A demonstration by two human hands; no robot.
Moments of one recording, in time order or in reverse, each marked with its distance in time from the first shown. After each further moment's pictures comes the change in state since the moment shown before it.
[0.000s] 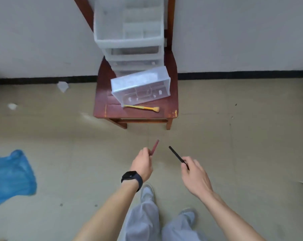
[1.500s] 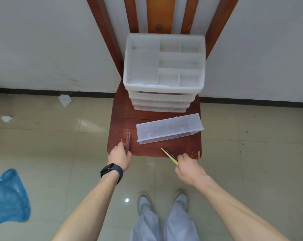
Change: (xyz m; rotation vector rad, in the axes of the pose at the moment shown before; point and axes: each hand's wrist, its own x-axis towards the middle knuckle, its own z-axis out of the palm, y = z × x) left_hand 0.158 -0.085 -0.172 -0.017 0.123 -0.316; right_hand 0.171 -0.161 -0.017 -0.592 -0.218 -0.202
